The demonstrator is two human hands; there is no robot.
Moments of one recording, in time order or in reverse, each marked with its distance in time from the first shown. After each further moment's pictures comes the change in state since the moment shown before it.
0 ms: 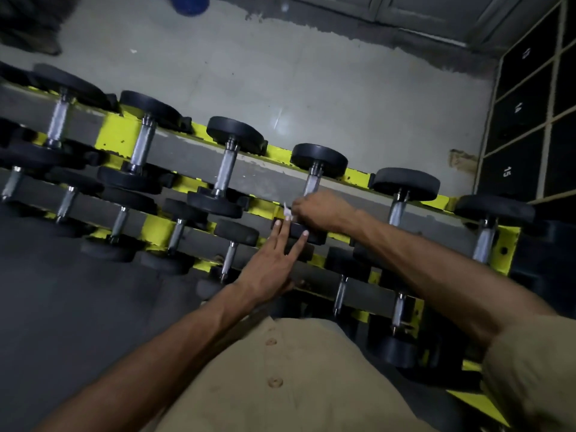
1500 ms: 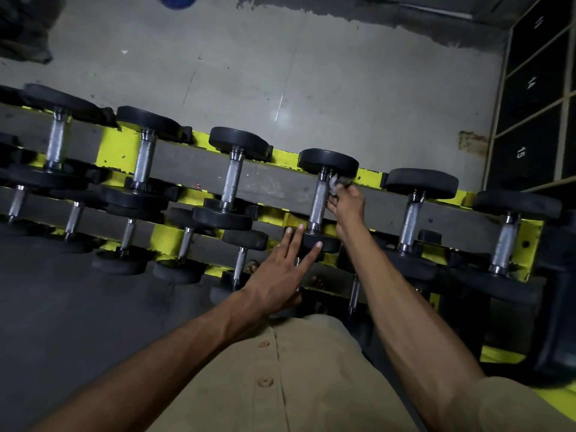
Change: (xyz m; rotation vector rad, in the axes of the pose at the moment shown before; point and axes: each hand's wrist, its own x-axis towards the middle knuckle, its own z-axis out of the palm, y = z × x) left_hand 0.001 -0.022 -0.016 0.061 -0.093 0.123; right_hand 0.034 0.009 0.054 1.999 0.865 1.206
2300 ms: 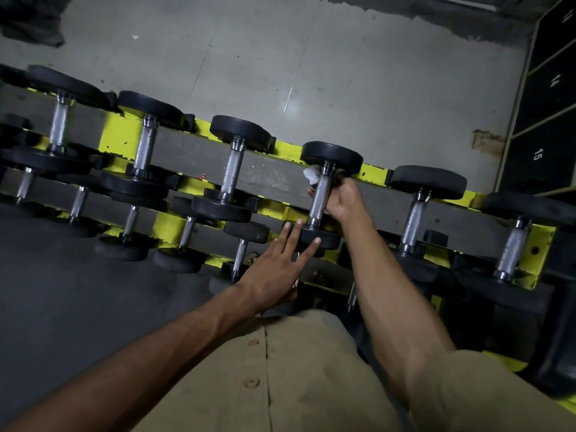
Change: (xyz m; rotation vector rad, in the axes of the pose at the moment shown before) left_hand 0.000 0.004 0.000 -0.002 0.000 -0.025; right_hand 0.014 -0.017 0.014 0.331 -0.132 0.354
